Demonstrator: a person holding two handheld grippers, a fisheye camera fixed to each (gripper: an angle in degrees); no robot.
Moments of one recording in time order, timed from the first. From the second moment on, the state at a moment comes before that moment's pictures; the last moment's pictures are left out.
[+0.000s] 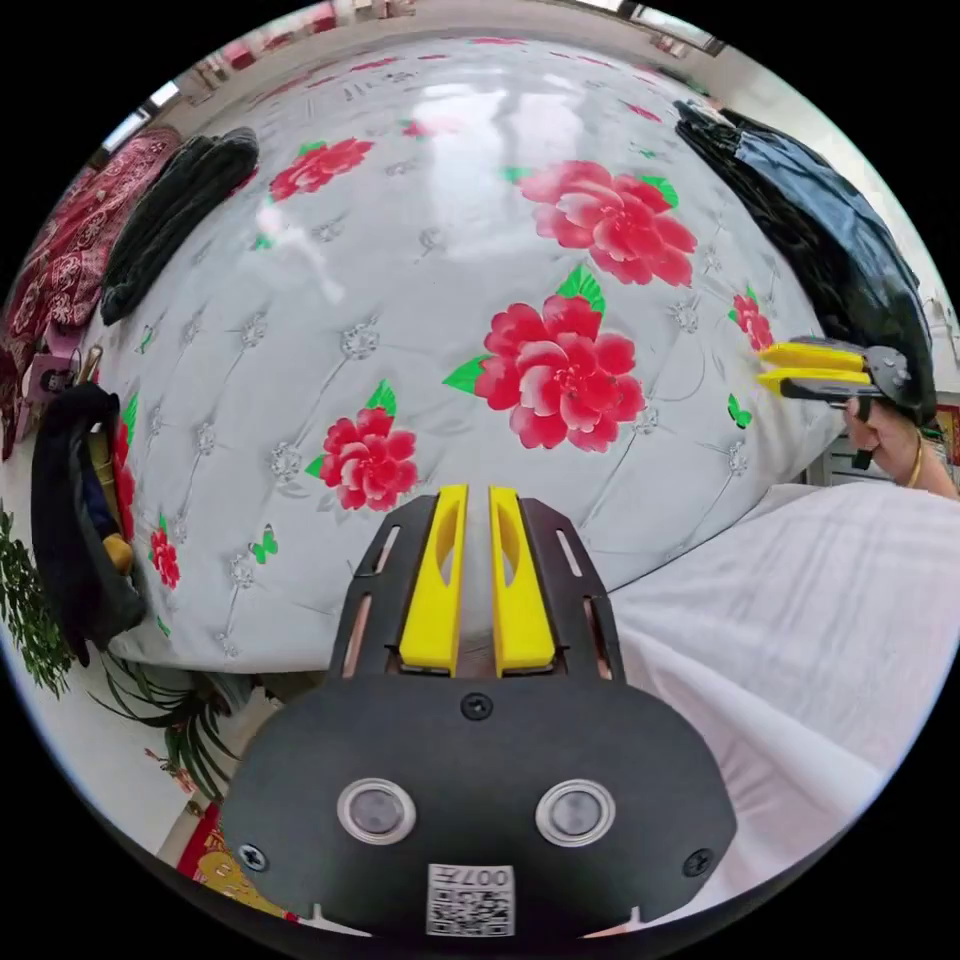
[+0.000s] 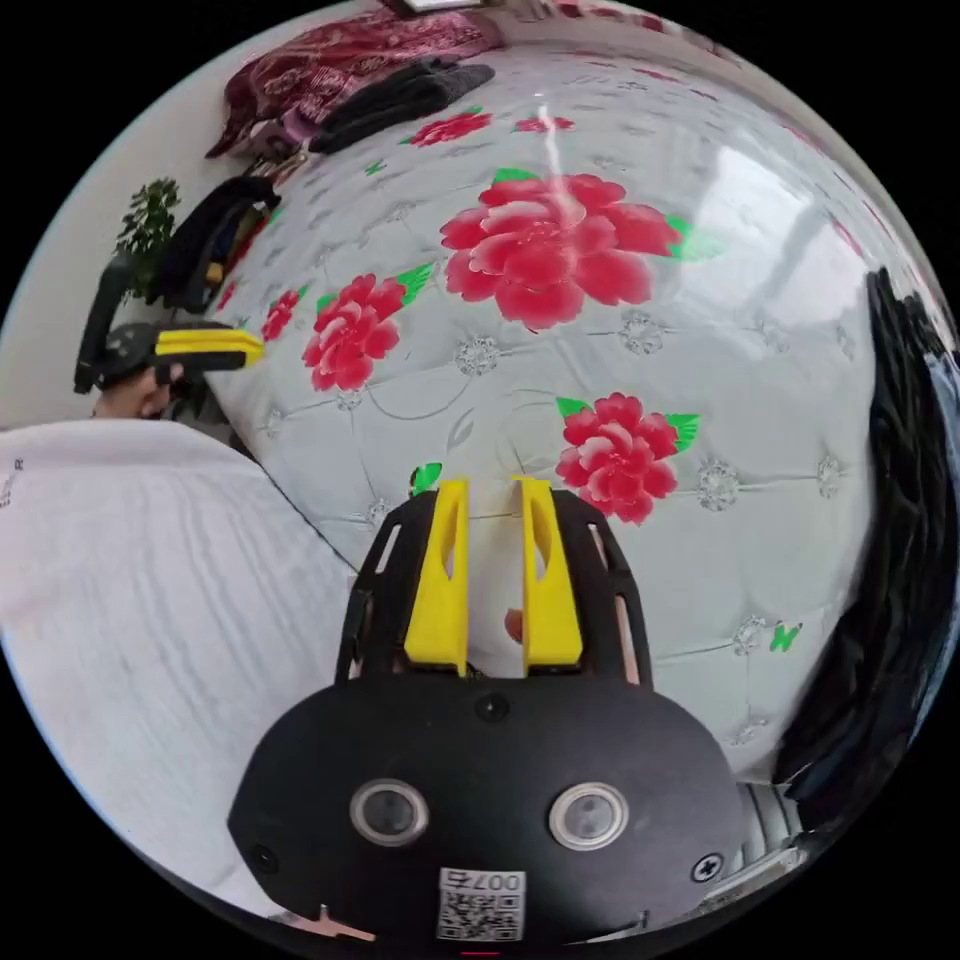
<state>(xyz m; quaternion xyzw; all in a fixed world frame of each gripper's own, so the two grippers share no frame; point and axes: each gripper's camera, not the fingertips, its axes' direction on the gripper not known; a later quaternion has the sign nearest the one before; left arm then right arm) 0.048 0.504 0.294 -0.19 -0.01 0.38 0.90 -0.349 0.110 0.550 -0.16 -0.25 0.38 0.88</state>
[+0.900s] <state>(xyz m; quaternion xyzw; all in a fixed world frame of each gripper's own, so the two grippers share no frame) 0.007 0.500 0.281 -0.08 0.24 0.24 0.94 -0.261 0.108 0.113 0.14 0.12 0.48 0.86</state>
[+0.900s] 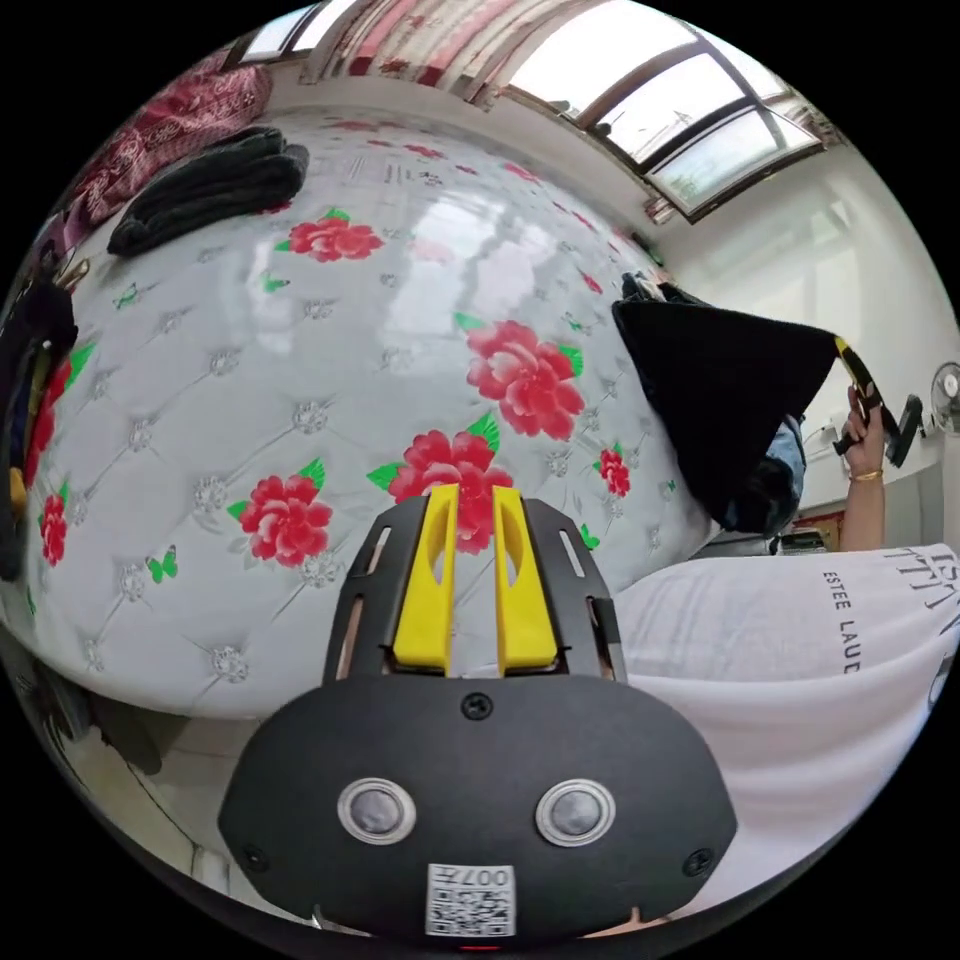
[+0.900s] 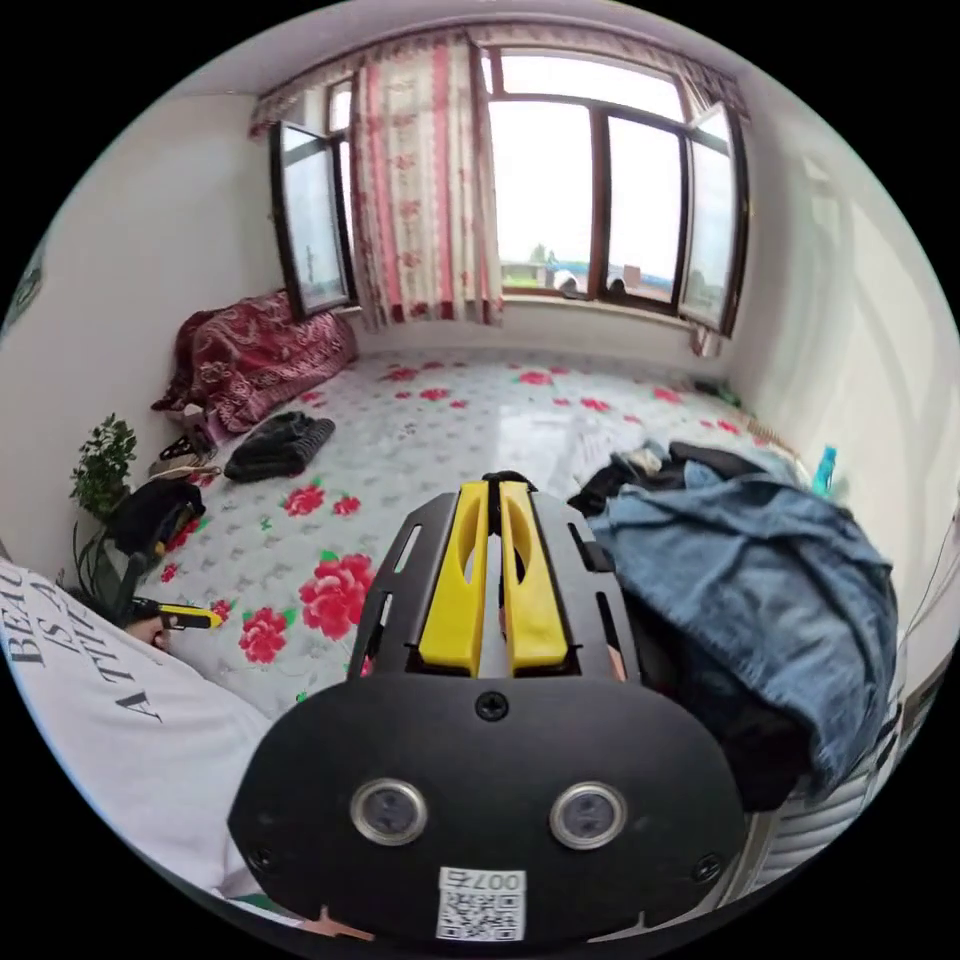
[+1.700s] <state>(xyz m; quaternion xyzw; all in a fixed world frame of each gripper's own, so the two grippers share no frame) -0.140 0.499 0.248 0.02 0.23 0.26 0.94 -0.318 -0.201 0.182 0.20 -0.16 0.36 0.90</state>
